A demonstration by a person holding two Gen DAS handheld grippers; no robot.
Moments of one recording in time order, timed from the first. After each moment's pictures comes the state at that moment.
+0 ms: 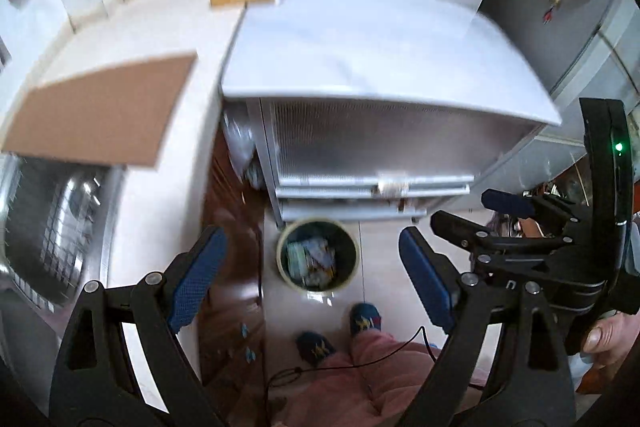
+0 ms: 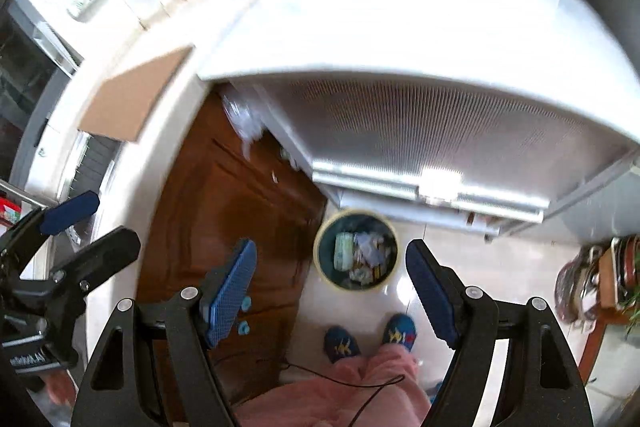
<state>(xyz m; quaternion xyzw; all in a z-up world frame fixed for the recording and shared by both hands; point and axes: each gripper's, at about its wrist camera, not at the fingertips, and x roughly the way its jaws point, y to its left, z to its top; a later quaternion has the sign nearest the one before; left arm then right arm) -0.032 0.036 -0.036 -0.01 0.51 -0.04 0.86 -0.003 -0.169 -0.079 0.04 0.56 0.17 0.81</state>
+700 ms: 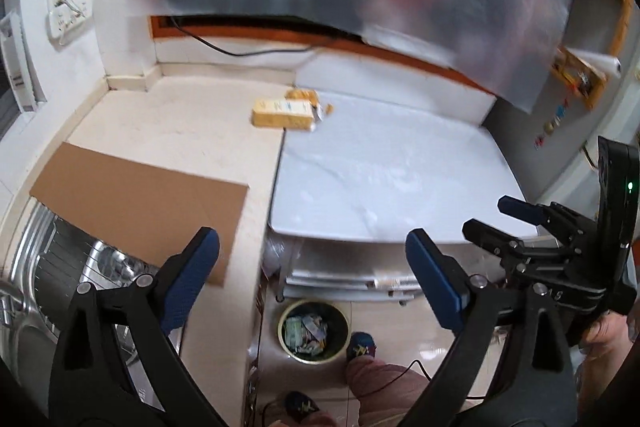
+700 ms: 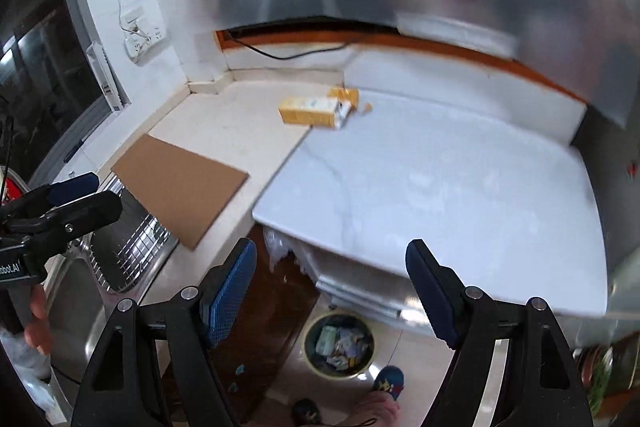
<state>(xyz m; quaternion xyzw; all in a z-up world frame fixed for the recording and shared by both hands) 0.011 0.109 0.120 -0.07 0.41 -0.01 0.91 0.070 -0.140 0.110 -0.03 0.44 0.22 0.87</state>
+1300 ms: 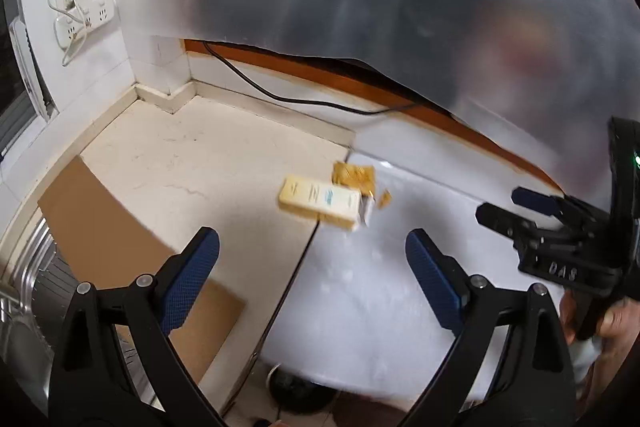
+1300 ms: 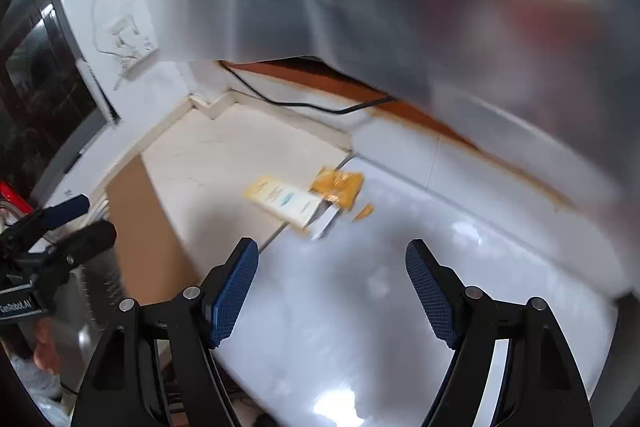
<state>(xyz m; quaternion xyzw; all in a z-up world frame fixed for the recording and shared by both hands) 0.271 0.112 0.109 -0.12 0.42 0.15 0.89 0.427 -0.095 0.098 -0.07 0.45 0.33 0.83</state>
